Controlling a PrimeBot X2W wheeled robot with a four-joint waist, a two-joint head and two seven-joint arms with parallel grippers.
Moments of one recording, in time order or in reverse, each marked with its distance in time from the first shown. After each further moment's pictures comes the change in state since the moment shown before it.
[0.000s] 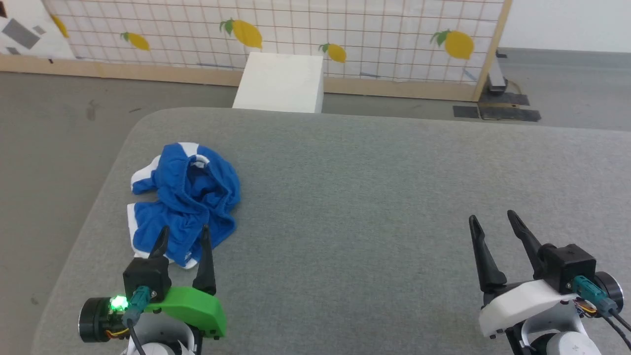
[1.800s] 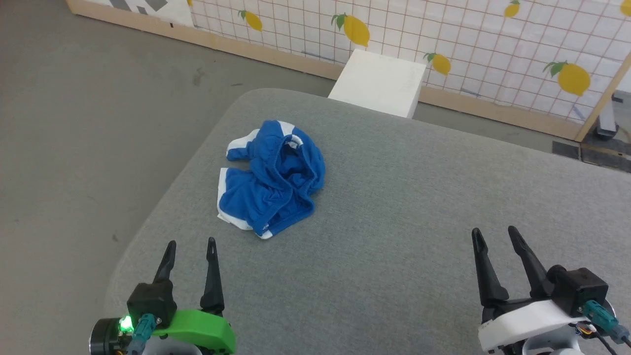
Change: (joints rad) left arm 0.059 0.000 -0.053 0.010 -0.065 0.042 -0.118; right arm 0.044 0.000 0.012 0.048 0.123 0.000 -0.119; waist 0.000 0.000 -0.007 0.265
